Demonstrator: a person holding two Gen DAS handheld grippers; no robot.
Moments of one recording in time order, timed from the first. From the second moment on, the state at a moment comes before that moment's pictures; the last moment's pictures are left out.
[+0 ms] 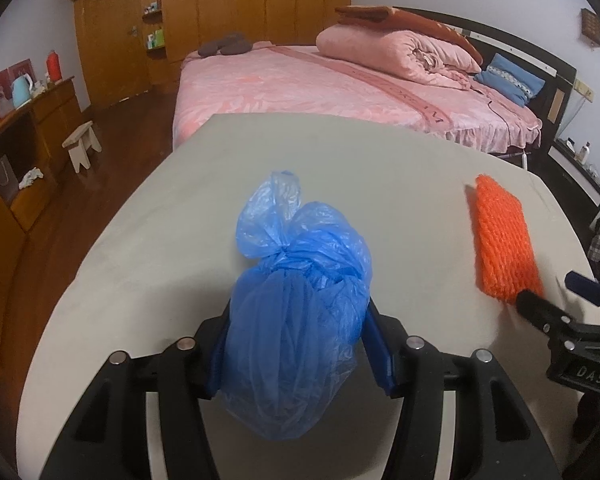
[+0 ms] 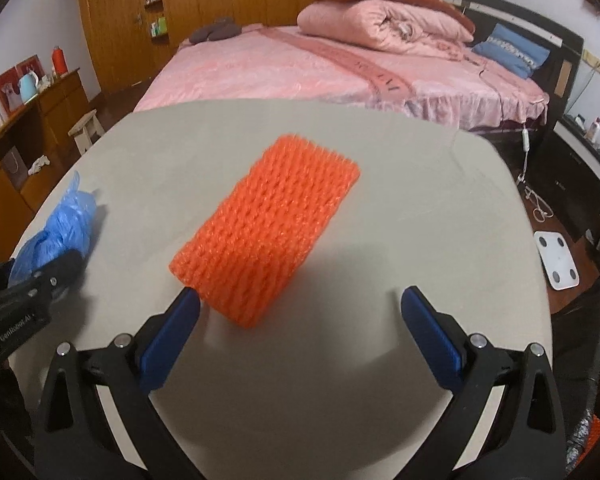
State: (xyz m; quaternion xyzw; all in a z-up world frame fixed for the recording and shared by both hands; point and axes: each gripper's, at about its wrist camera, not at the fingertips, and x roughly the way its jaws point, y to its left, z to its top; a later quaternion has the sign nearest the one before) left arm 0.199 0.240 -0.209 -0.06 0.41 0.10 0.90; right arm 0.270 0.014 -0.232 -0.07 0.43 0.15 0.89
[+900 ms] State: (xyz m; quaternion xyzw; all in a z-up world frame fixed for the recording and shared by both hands) left arm 0.209 0.251 -0.213 -0.07 0.42 0.12 0.90; right arm 0.301 0.027 -0.226 -0.05 0.42 0.14 0.89
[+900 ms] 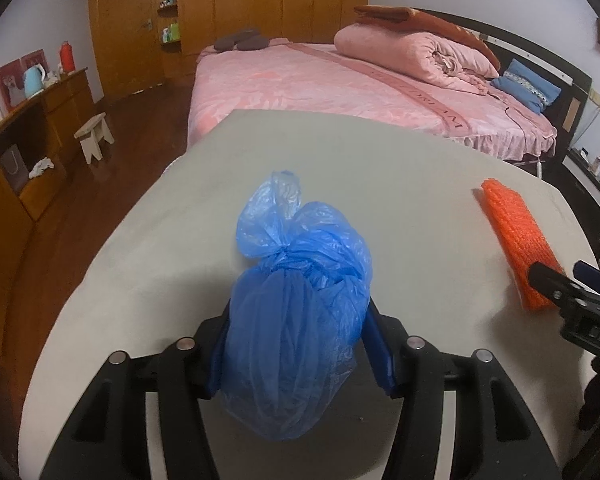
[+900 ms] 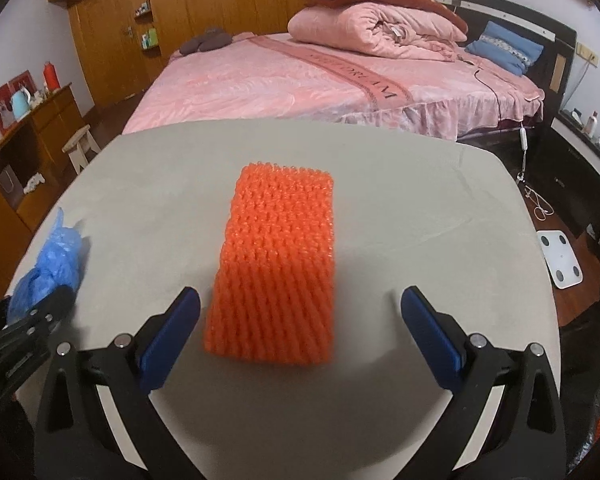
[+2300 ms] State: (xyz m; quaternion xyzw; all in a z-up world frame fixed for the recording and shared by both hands) left arm 0.210 0.245 -0.210 -0.05 0.41 0.11 0.90; right arm 0.288 0.018 -0.223 -0.04 0.44 0.19 0.88
